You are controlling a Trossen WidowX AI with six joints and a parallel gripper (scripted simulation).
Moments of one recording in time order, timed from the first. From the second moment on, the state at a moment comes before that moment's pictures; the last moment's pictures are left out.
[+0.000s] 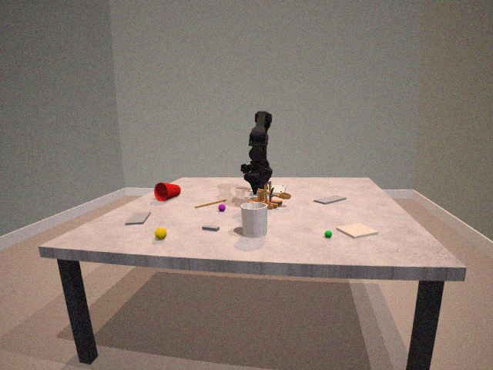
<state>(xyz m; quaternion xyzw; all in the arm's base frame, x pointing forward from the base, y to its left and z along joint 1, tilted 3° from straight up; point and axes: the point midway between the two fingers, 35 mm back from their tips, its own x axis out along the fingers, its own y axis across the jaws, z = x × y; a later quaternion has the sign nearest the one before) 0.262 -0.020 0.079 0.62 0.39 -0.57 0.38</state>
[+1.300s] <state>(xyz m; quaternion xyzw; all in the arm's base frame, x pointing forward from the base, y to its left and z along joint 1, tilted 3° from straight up) 0.260 -0.018 0.053 0.62 0.39 -0.57 0.37</state>
